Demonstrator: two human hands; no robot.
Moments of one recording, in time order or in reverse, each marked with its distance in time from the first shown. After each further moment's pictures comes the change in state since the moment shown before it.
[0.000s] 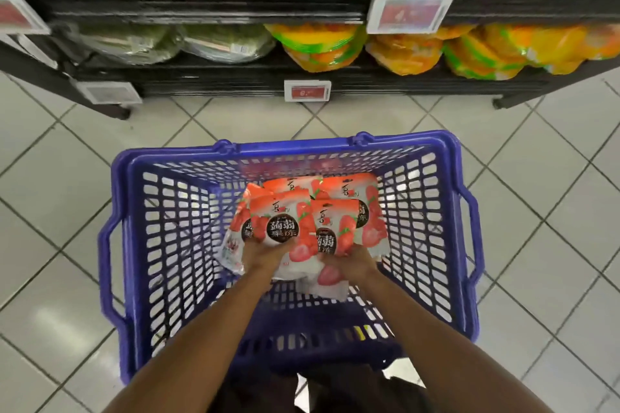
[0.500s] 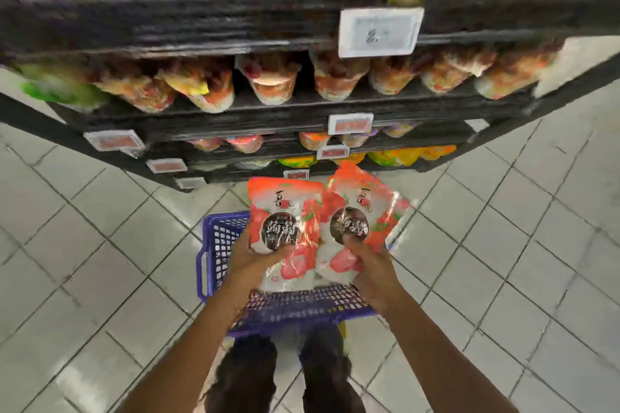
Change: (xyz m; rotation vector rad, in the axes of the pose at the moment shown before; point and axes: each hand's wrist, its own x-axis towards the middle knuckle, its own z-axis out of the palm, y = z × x) left_hand -0.302 0.145 -0.179 -0.297 -0.218 0.428; right_hand -0.319 -0.122 -0.130 0.983 -0.077 -0.264
